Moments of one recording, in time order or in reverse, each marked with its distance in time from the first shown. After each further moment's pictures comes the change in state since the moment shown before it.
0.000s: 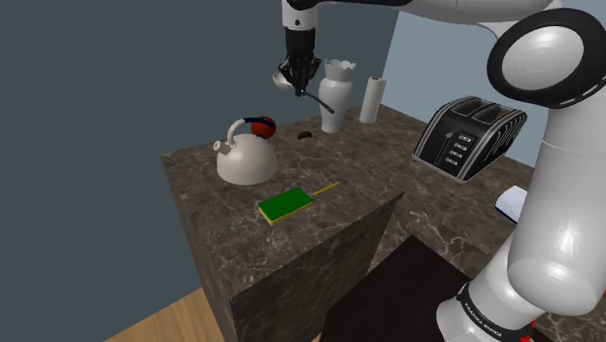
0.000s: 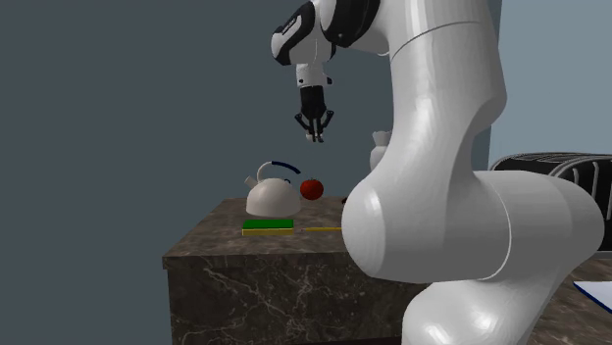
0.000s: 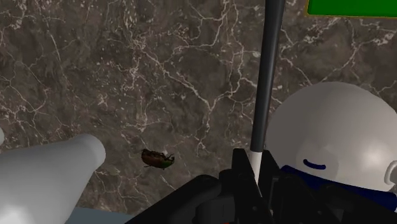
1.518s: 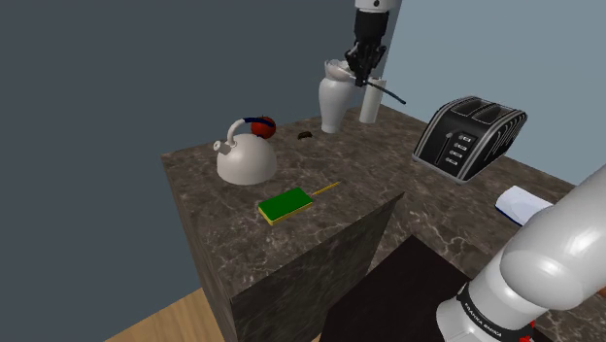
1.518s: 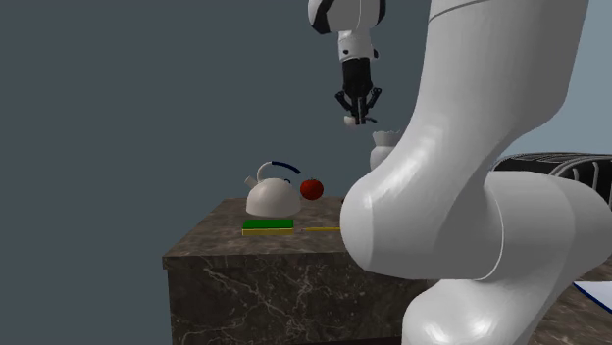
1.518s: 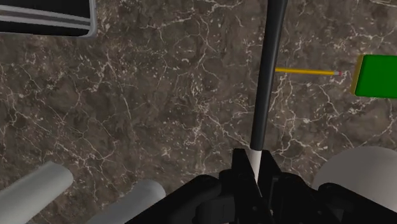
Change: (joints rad) arm -0.127 -0.444 -0.087 -0.440 0.053 0.022 -0.206
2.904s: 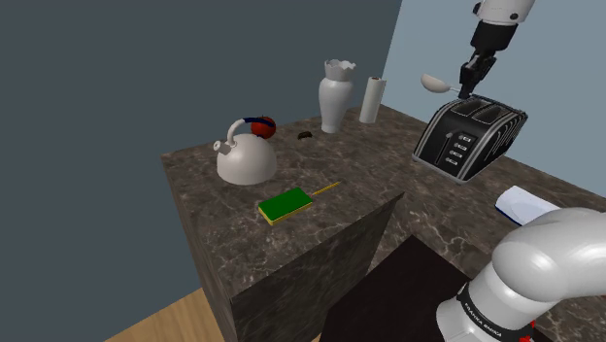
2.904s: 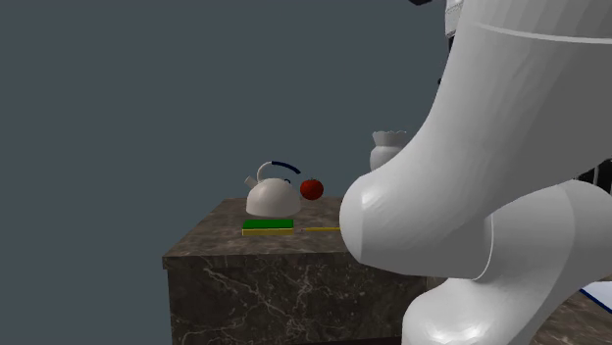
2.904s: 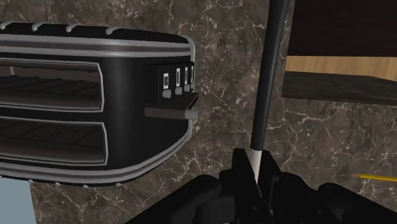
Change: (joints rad) arm -0.155 -0.471 -0.286 -0.414 -0.119 -0.002 -0.408
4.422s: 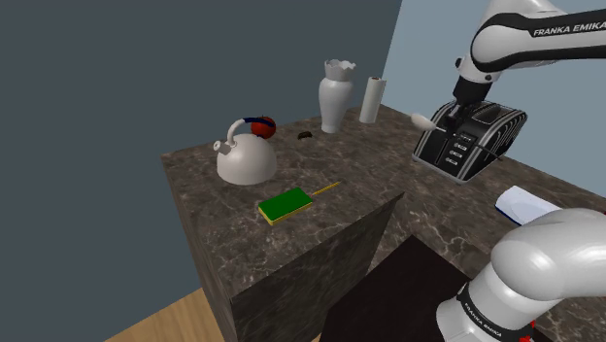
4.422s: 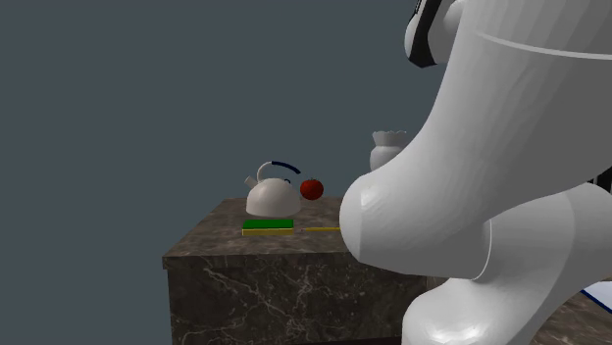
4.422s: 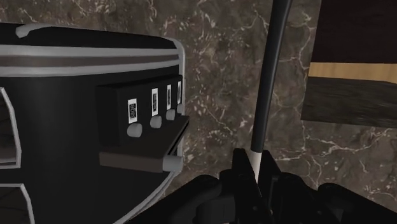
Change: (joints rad) arm -0.023 -0.052 -0.050 -0.337 -0.048 0.286 0.018
